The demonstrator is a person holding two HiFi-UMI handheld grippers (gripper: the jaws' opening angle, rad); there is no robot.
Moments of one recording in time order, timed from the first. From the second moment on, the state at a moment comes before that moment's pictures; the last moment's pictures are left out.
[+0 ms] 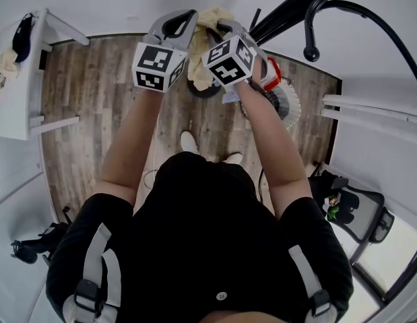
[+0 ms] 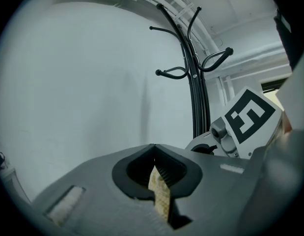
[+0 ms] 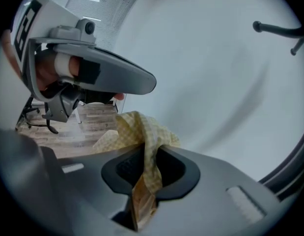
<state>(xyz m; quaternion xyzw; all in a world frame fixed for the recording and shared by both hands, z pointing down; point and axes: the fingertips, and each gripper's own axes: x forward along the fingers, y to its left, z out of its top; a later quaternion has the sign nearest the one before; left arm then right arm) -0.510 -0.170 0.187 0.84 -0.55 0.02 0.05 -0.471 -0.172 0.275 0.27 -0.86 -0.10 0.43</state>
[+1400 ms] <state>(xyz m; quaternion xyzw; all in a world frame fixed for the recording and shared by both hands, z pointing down) -0.495 -0.131 0.195 0.83 -0.55 0.03 0.06 -0.453 -0.111 0.253 0.22 -0.88 -0.10 0.40</state>
